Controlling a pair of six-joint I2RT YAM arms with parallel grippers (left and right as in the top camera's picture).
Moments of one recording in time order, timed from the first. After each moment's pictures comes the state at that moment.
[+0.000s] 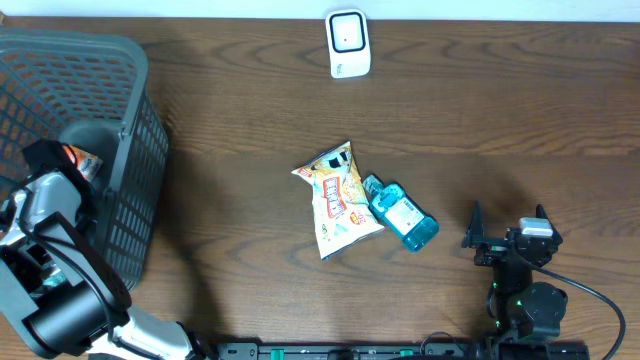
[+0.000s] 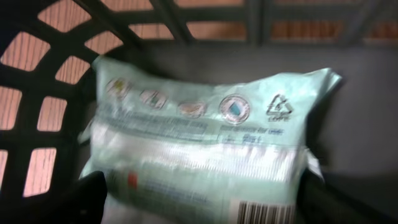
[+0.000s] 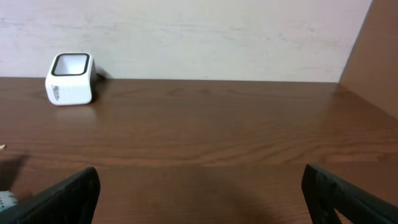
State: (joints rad) left arm 0.62 1.80 1.06 -0.68 -0.59 -0.89; right arm -0.07 0.02 0.01 -0.07 0.02 -0.03
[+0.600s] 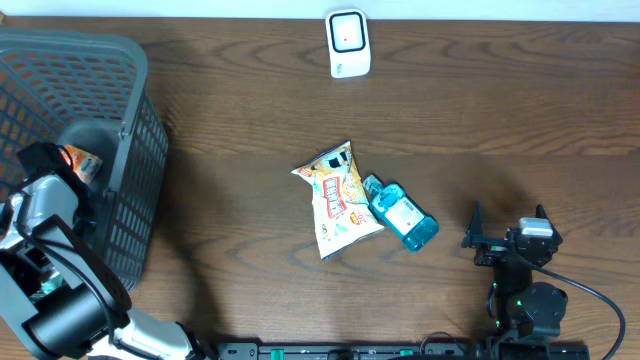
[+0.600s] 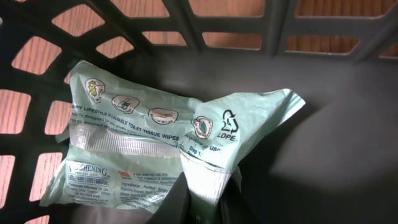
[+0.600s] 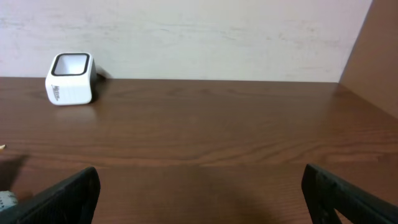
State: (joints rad) left arm 0.63 1.79 1.06 -0.68 -0.58 -0.90; right arm -0.07 0.02 0.01 -0.07 0.02 -0.03
